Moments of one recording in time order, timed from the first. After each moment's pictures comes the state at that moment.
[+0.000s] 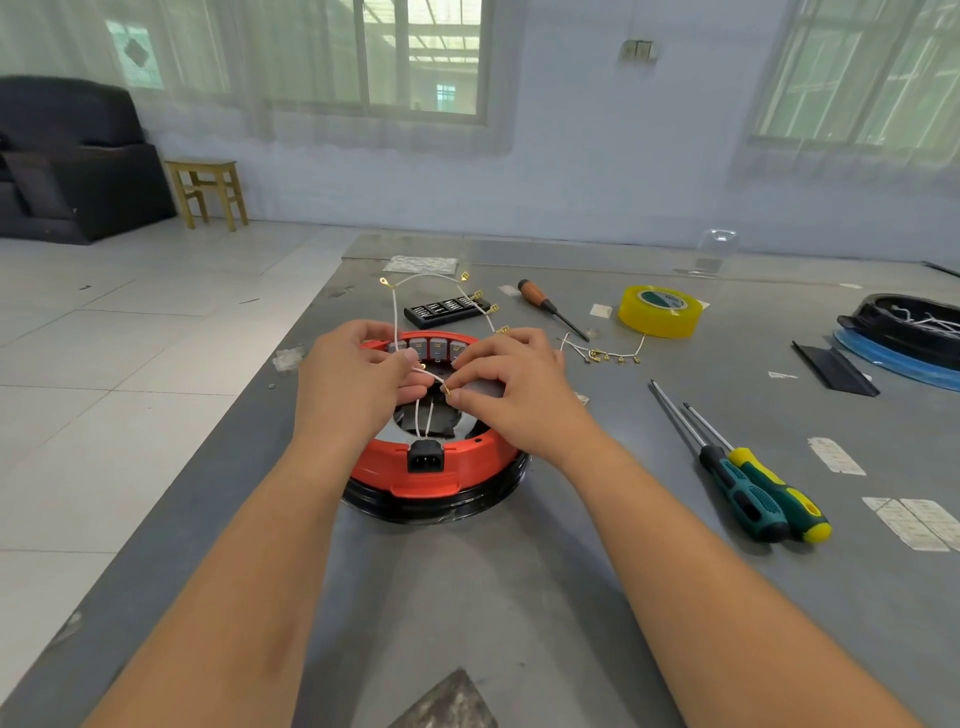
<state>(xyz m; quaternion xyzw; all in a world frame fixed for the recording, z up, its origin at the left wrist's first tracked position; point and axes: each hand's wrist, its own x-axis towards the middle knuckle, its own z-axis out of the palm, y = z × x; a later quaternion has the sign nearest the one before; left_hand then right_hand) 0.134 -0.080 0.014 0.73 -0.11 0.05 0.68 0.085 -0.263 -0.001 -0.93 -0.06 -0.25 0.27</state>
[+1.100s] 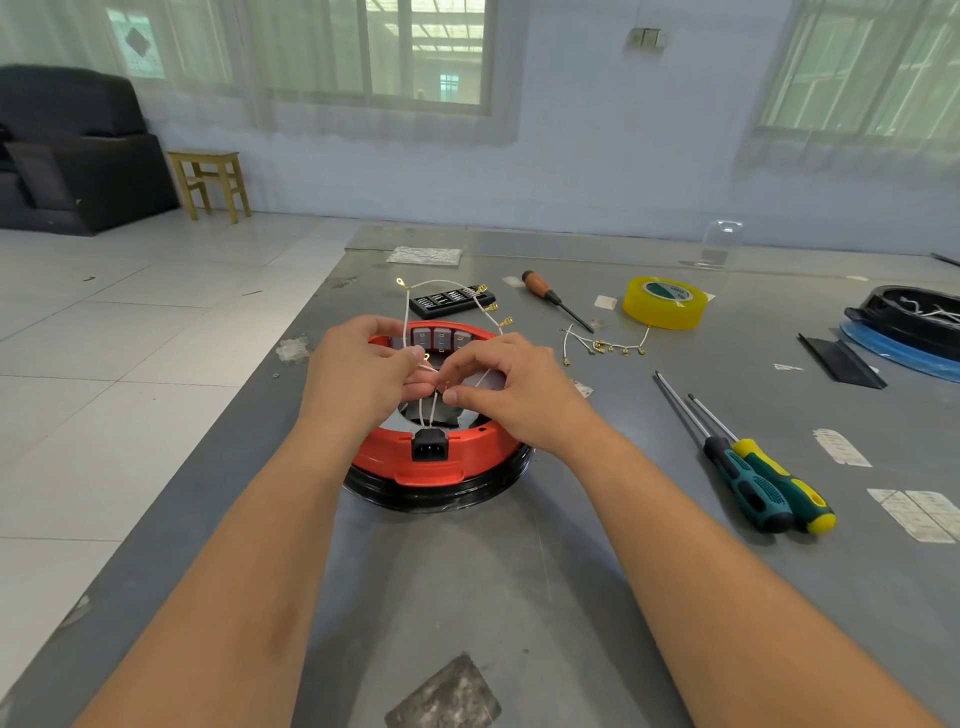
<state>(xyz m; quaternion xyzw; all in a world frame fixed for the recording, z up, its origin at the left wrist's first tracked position) 0.129 -0.080 0.016 0.75 -0.10 0.02 0.66 0.077 -0.259 0.006 -0.91 -0.12 -0.20 0.36</state>
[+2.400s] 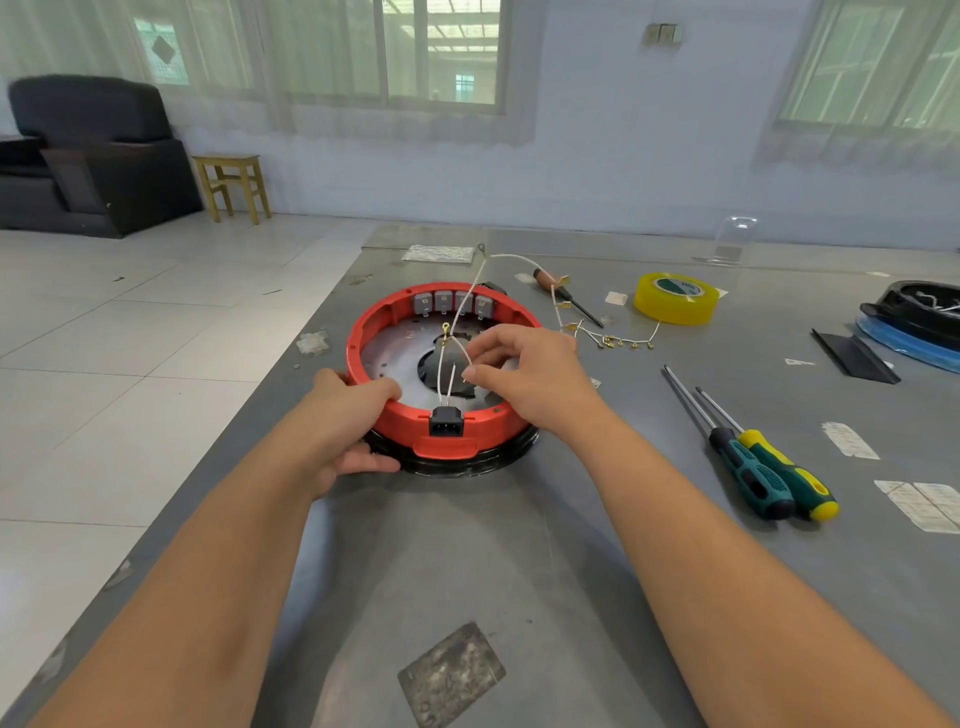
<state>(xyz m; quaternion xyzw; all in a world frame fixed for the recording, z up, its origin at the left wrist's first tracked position) 0.105 -0.043 0.005 0.74 0.08 -0.17 0.64 0.077 -0.257 0.010 -0.90 -0.02 -0.21 0.38</state>
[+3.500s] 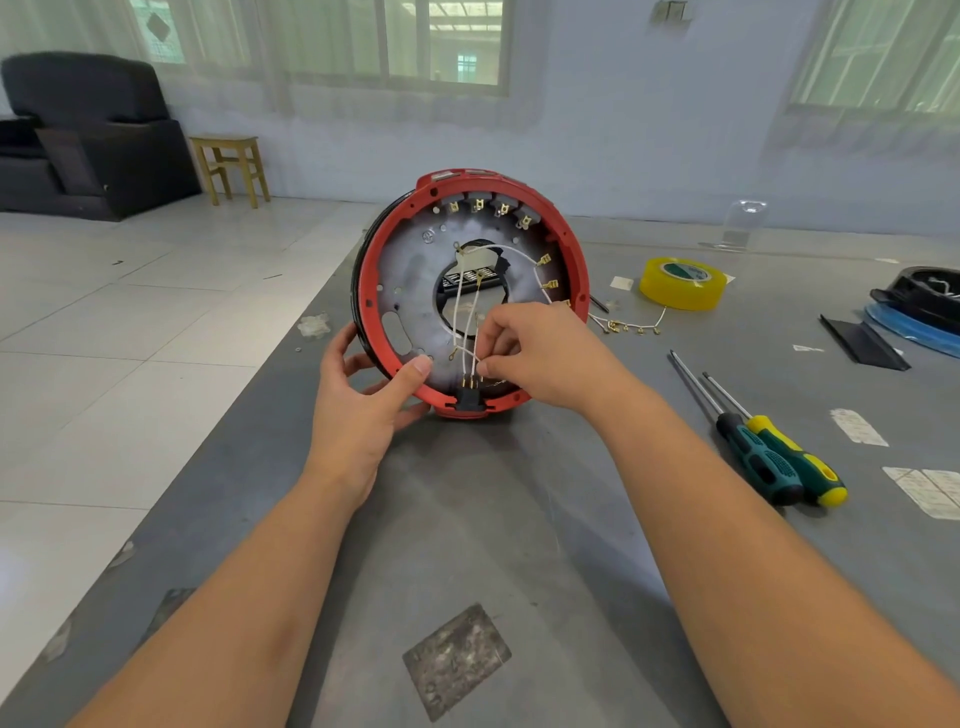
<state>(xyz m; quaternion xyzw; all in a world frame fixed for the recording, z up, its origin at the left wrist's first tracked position) 0.103 -0.059 -0.045 0.58 -0.09 0.03 0.81 0.068 -0.258 0.033 -0.95 -0.06 -0.13 0.26</state>
